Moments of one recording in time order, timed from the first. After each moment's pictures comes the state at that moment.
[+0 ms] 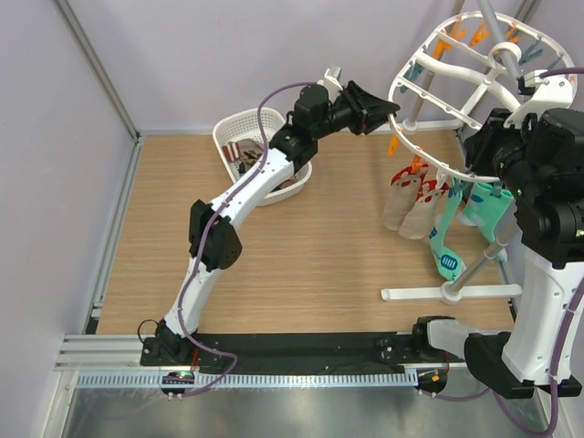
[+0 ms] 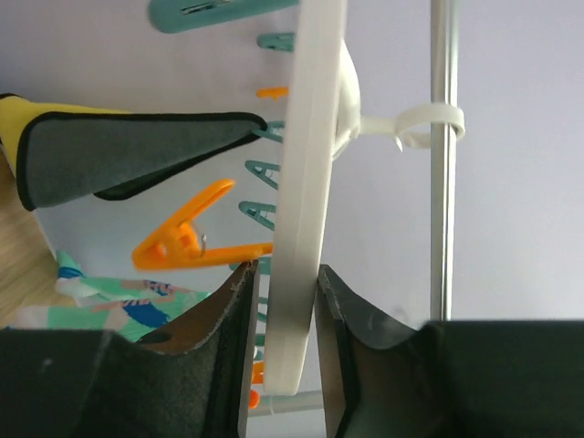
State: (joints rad) left arm -0.72 2.30 2.41 0.01 0.41 -1.42; right arm 0.02 1.18 2.11 -1.18 0.06 0.10
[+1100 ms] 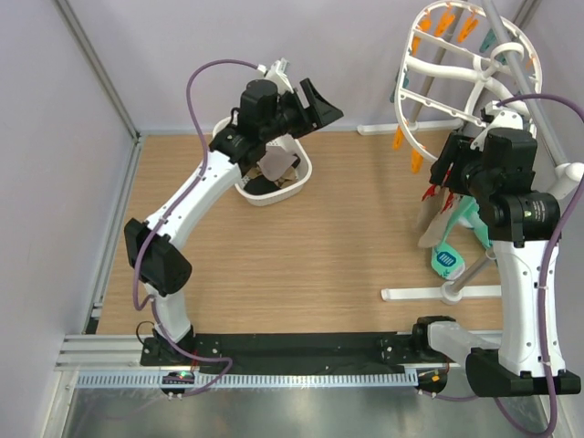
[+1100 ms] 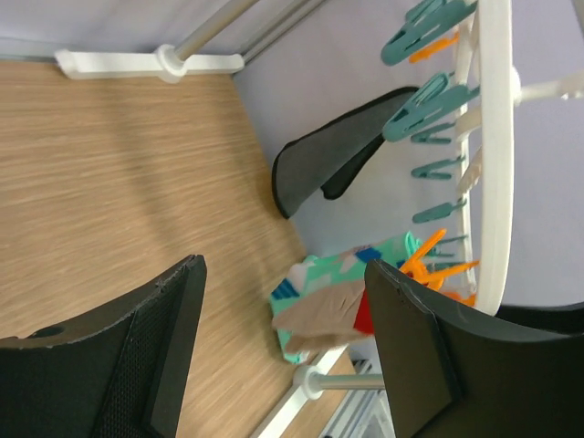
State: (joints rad) left arm -0.60 1.87 1.97 -0.24 0.24 -0.83; right arm 0.02 1.08 1.62 -1.03 0.11 0.22
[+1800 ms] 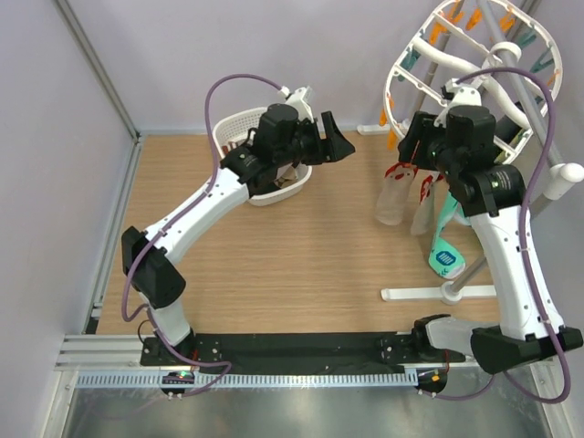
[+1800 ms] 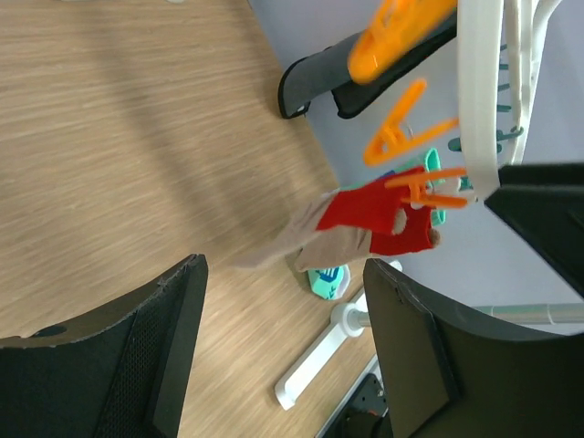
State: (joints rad) left arm -0.71 1.77 1.81 -0.30 0.16 -0.68; right arm 0.21 1.21 1.63 -0.84 0.14 0.27
